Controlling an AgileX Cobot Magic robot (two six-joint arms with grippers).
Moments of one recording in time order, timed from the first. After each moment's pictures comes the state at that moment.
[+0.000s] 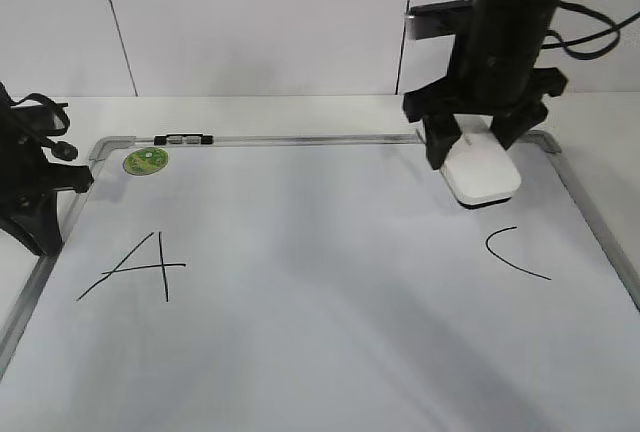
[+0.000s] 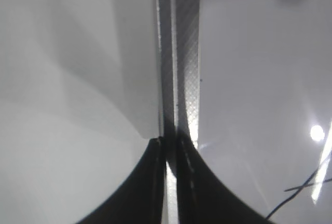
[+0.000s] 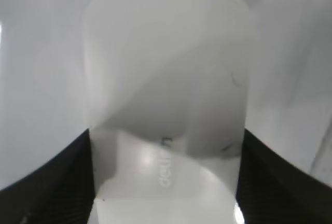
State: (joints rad) left arm -0.07 2.03 -1.38 -0.15 1.07 0.02; right arm 0.36 1.99 -1.72 -0.06 1.22 0.13
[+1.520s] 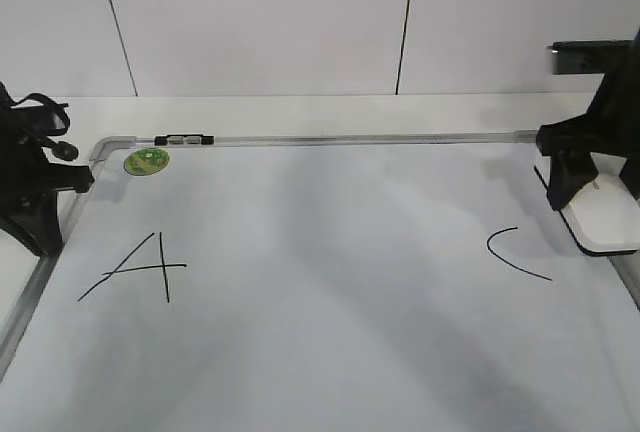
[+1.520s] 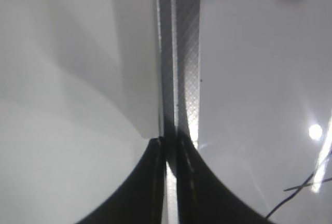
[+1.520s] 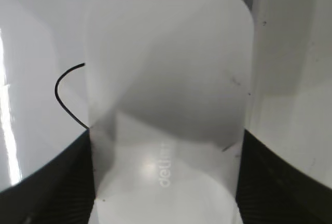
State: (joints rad) left arm -0.07 2.03 -1.38 -0.16 1.07 0.02; right arm 0.08 1.81 -1.38 0.00 1.11 0.02
